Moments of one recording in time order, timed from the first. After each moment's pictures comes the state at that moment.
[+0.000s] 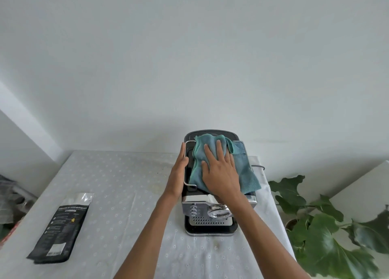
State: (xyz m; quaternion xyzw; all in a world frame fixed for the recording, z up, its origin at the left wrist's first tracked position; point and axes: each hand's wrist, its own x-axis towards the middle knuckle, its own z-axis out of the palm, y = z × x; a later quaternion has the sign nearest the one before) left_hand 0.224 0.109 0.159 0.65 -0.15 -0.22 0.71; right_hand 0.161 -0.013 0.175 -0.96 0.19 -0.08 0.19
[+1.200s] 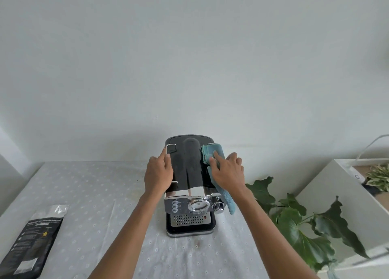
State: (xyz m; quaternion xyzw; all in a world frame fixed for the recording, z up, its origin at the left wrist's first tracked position) left_hand 0.225 0.105 0.171 0.91 -0.15 -0.01 0.39; right_hand 0.109 -0.069 0.198 -0.92 0.32 -0.07 0.20
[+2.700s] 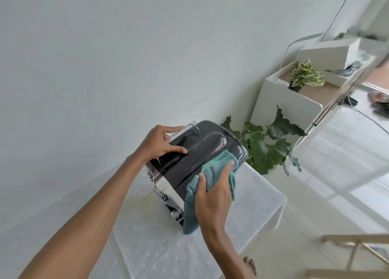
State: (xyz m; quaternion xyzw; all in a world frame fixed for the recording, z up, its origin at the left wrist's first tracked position) left_hand 0.288 0.067 0.213 0.70 -0.58 -0.27 0.32; right_hand 0.079 0.145 0.188 -0.58 0.62 -0.40 0.35
